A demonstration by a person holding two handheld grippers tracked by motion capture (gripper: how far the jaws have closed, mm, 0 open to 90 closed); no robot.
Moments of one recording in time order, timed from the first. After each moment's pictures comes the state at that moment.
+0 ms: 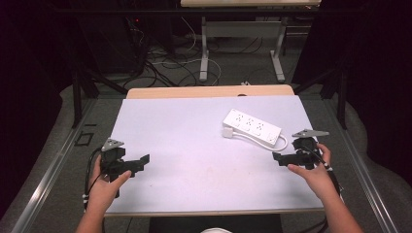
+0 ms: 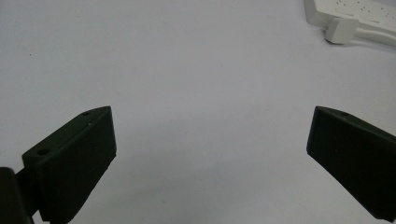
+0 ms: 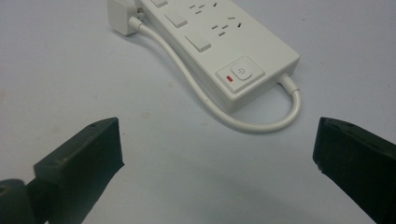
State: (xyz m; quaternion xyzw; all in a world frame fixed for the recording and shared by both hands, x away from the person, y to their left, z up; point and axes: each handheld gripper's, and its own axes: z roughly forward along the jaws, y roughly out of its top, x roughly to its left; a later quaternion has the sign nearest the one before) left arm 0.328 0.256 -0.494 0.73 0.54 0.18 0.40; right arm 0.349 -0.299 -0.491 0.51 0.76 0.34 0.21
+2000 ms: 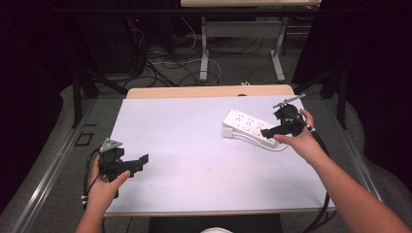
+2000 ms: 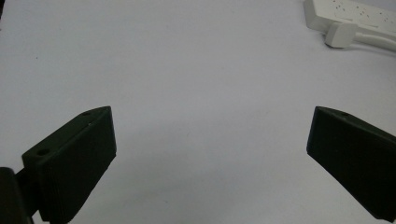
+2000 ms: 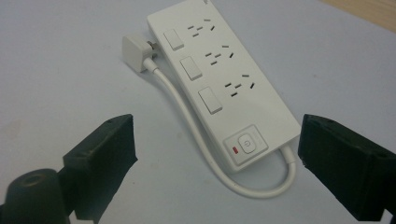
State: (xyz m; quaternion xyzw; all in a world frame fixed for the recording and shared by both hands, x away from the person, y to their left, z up) left arm 0.325 0.258 -0.492 0.72 0.54 0.18 0.40; right arm 0.419 -0.256 -0.432 0.48 0.81 0.27 0.18
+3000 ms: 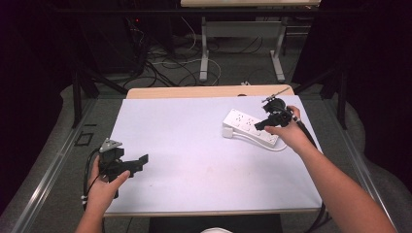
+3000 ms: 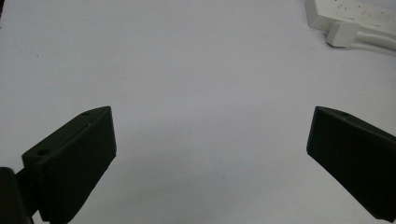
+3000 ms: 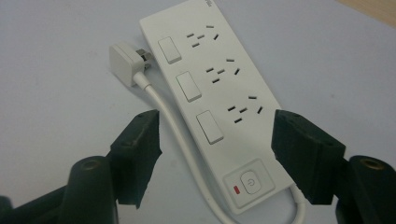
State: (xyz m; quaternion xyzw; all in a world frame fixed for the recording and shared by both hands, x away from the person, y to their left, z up) left arm 0.326 0.259 -0.493 0.72 0.54 0.18 0.40; right arm 0.462 -0.237 -0.449 0.48 0.83 0.26 0.15
